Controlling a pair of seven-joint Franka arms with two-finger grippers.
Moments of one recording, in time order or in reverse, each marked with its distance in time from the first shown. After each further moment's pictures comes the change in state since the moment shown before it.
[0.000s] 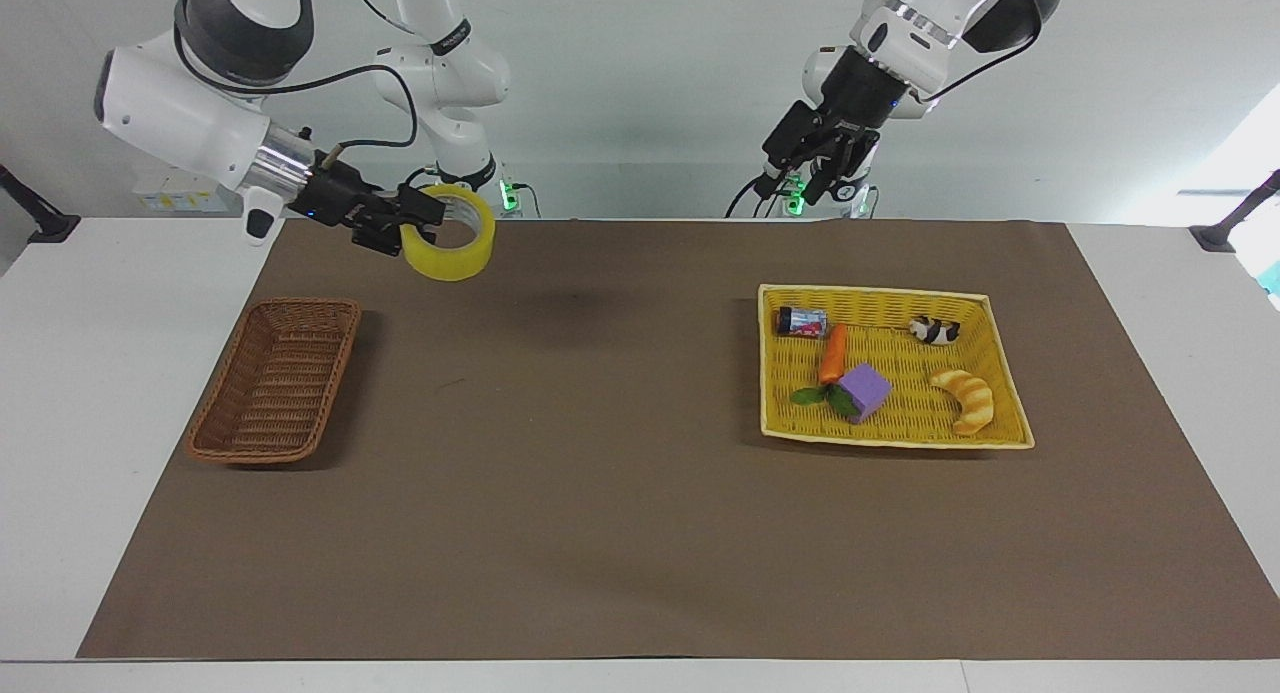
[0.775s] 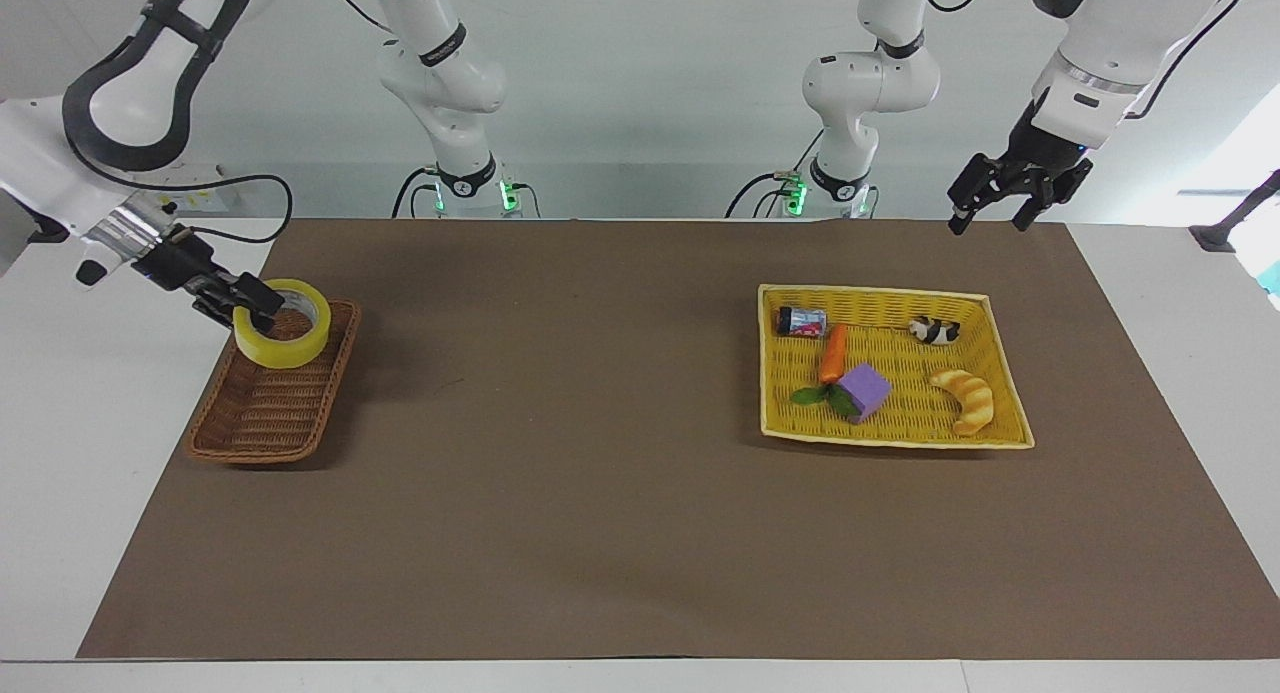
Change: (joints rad) left arm 0.217 0.005 0.006 0.054 0.334 -0.251 0.456; right arm -0.138 0.225 -0.001 0.045 -0.017 0.284 -0.192
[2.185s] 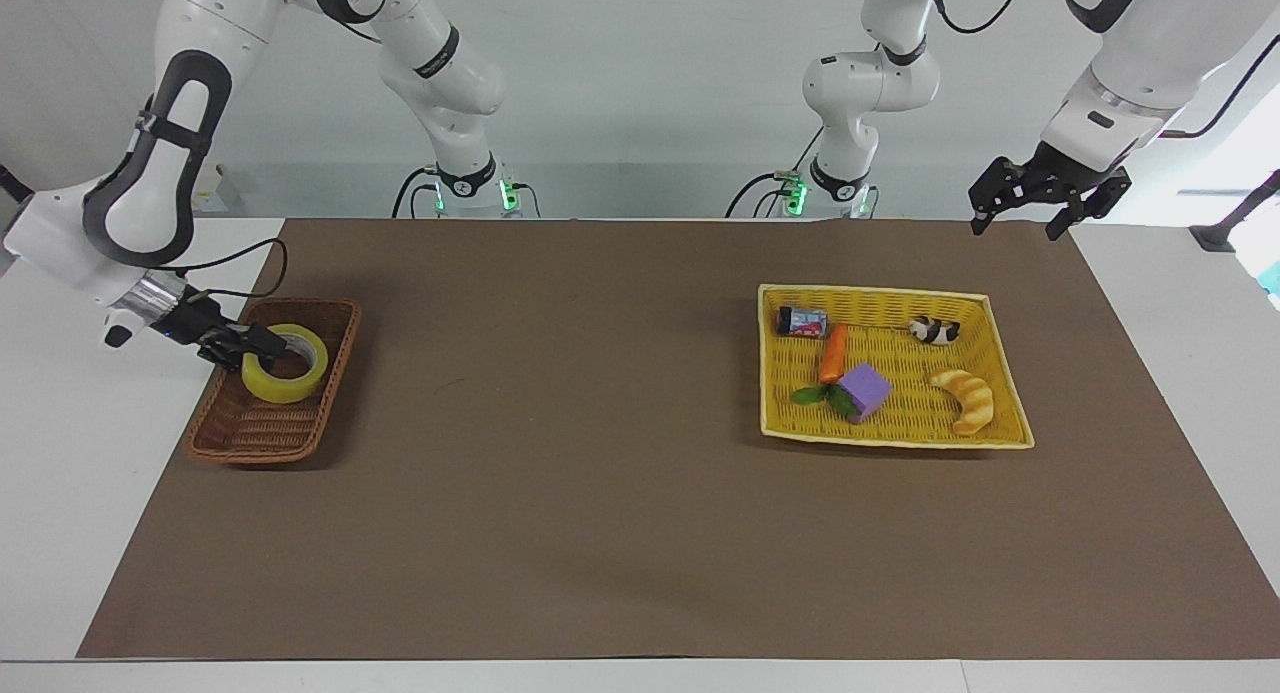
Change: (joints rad) left arm 0.004 0.152 -0.011 0.195 0.023 -0.120 0.176; right arm -0.056 0.169 -0.001 -0.003 -0.050 0.077 -0.229
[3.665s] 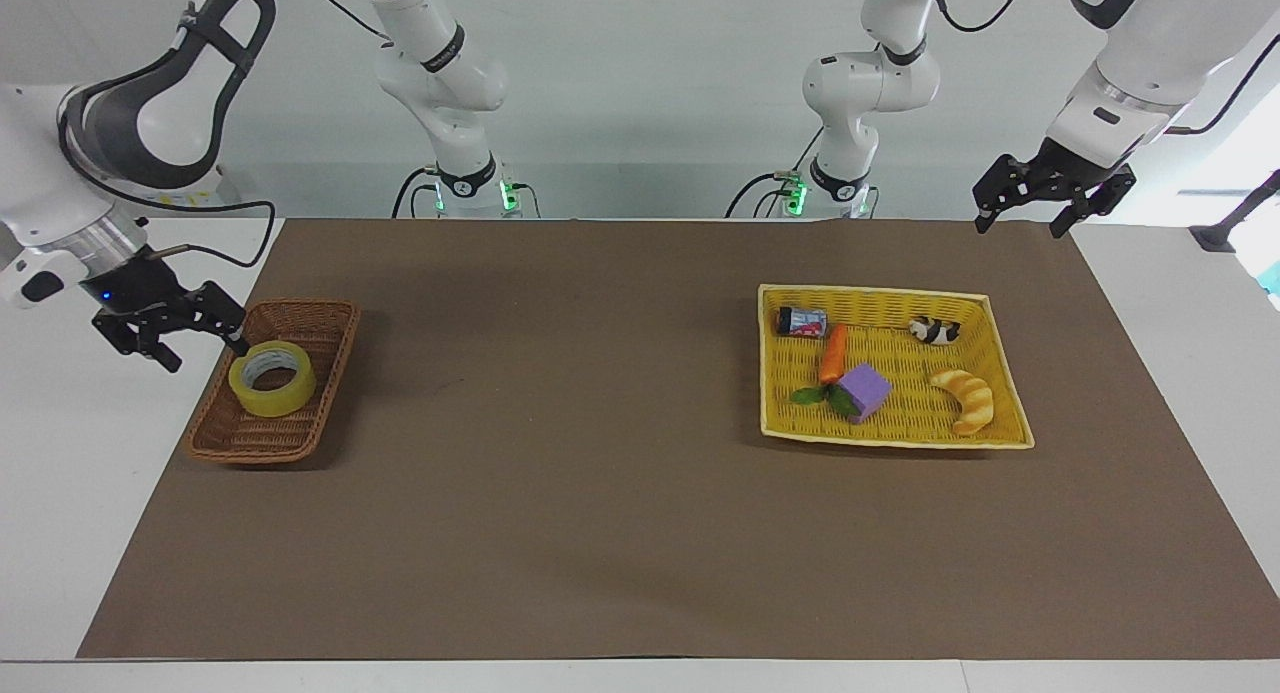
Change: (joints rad) left arm 0.001 -0.001 0.000 0.000 0.000 0.000 0.000; right arm 0.312 -0.184 0.025 0.252 -0.418 -0.032 0.466
